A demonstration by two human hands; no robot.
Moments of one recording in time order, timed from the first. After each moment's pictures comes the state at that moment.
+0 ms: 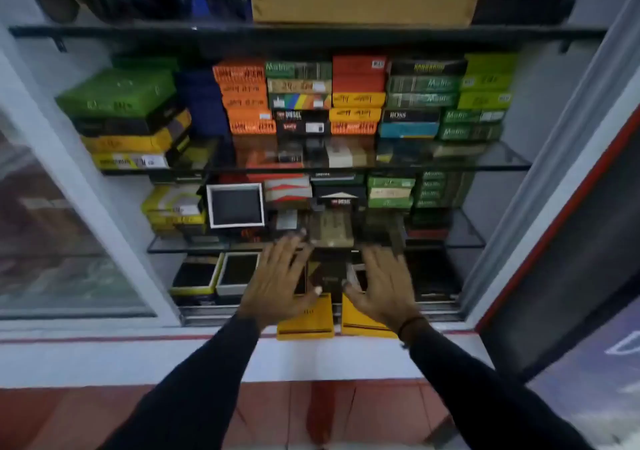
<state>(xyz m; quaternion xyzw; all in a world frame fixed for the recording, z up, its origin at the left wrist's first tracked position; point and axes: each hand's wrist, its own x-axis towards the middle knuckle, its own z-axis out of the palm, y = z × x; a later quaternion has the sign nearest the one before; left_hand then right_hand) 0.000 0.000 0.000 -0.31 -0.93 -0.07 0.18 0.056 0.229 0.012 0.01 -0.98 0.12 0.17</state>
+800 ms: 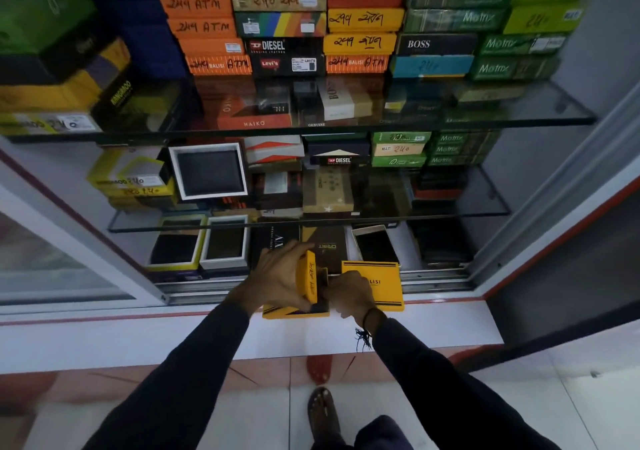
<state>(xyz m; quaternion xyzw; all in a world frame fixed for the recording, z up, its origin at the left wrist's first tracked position) -0.048 0.005 -0.058 -0.28 -0.93 -0.19 -0.15 0.014 0.181 -0.075 -0.23 -0.86 0.41 -0.20</state>
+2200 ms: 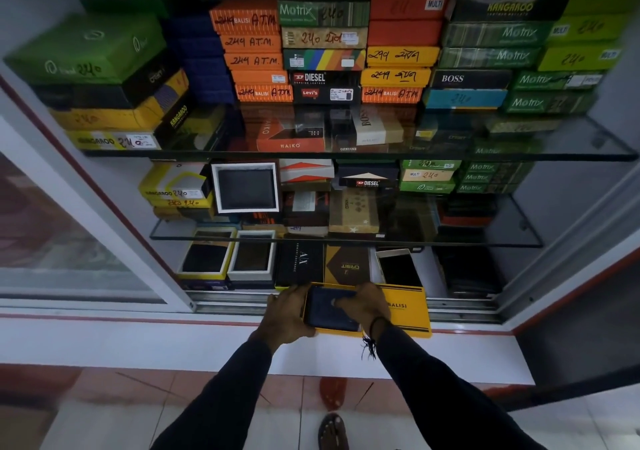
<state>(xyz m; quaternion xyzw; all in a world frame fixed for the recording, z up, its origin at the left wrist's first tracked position) -0.021 -0.018 -0.111 -0.13 -0.95 -0.23 -0.15 -0.011 0.168 -0.093 -0.24 -0.89 0.35 -0.15</state>
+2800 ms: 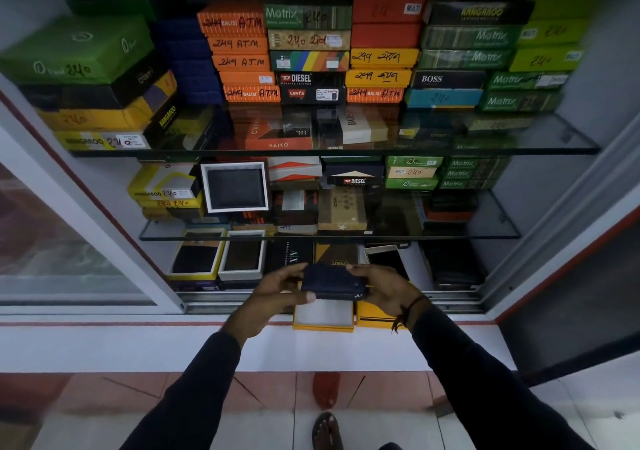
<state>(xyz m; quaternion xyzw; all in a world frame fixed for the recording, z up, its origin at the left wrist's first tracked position) -0.027 -0.030 -0.068 -0.08 -0.71 -0.65 -0.25 -0.008 0.225 -0.042 -0.26 -0.55 0.77 -0.20</state>
